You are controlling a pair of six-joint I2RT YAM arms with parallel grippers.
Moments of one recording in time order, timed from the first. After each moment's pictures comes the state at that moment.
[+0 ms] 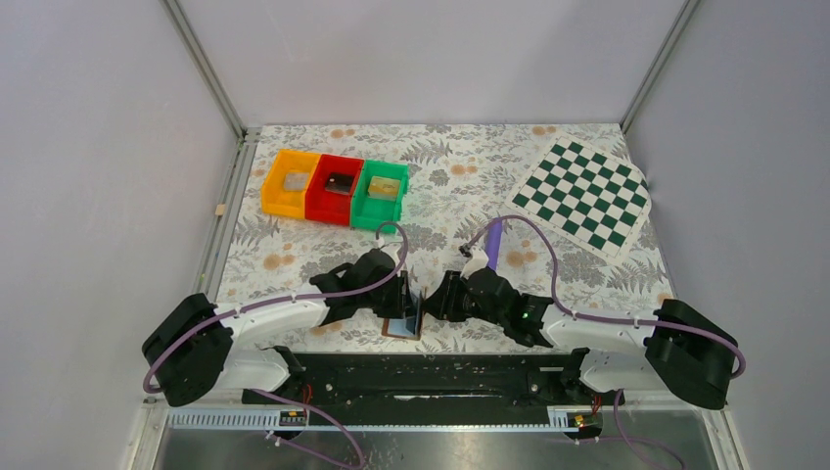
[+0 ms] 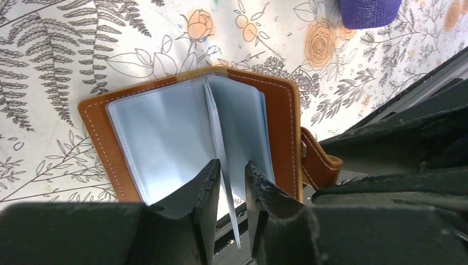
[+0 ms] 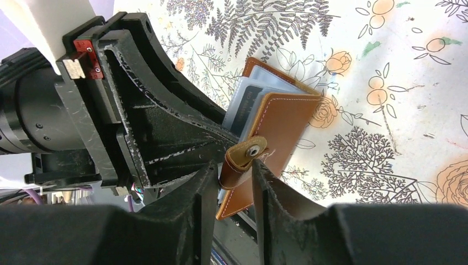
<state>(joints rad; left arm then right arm) -0.87 1.25 0.57 -0.16 0.15 -0.76 1.03 1.22 0.44 0.27 0.04 0.95</state>
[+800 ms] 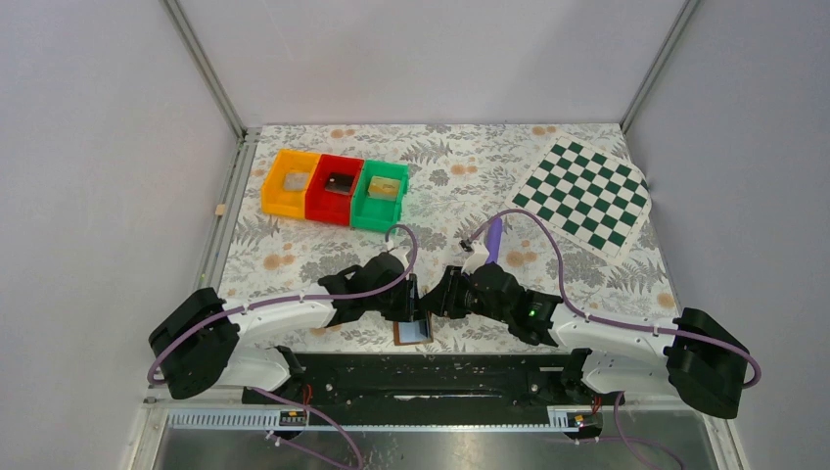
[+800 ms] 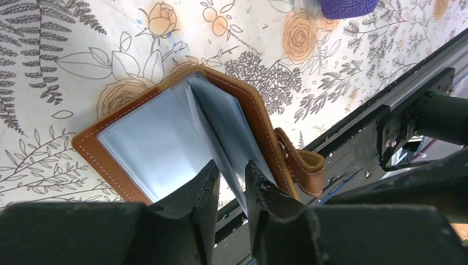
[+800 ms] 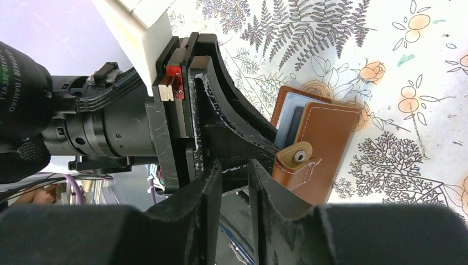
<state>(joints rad) -0.93 1.29 0.59 -0.13 0.14 -0.79 1.03 1.13 0.48 0.20 0.01 0.95</state>
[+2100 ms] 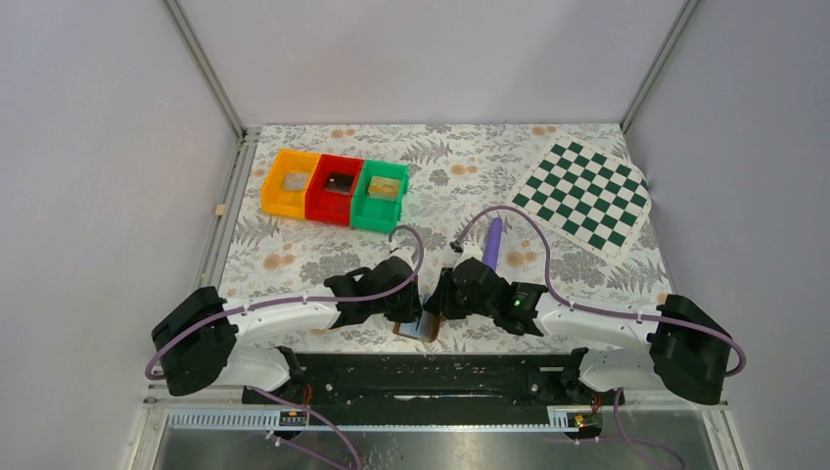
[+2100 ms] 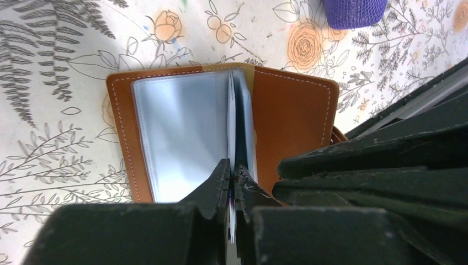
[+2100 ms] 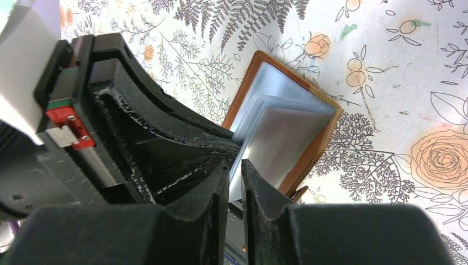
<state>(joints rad) -1.00 1.31 0.63 -0.16 0.03 -0.82 1.05 1.24 0.61 -0.05 0.07 0.94</state>
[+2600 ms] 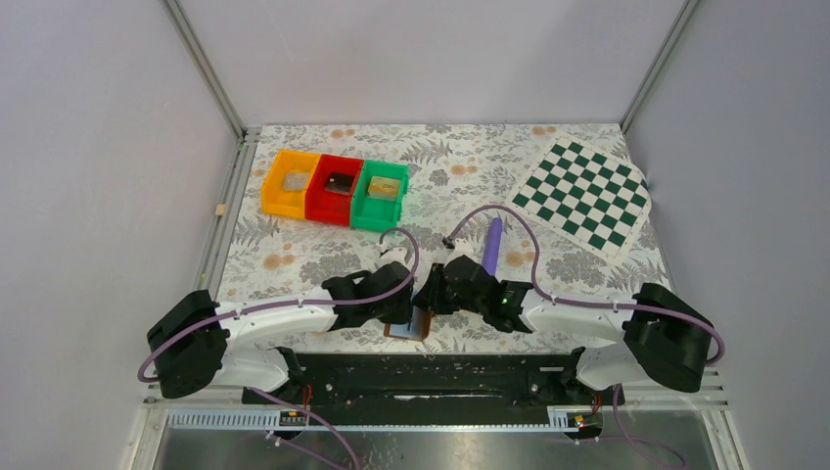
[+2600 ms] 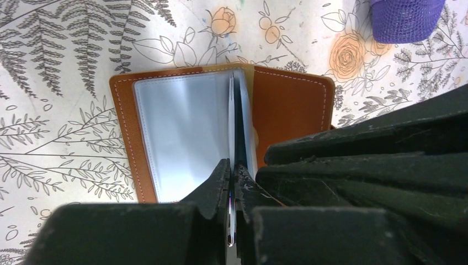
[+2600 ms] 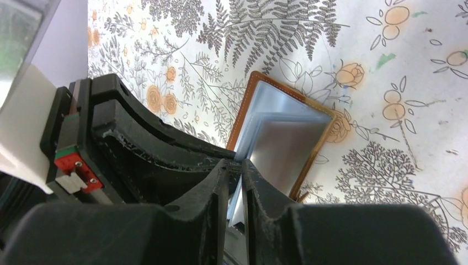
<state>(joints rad) -1.04 1.27 0.66 -0.32 -0.15 -0.88 1.05 1.35 0.63 0.10 0.07 0.97</state>
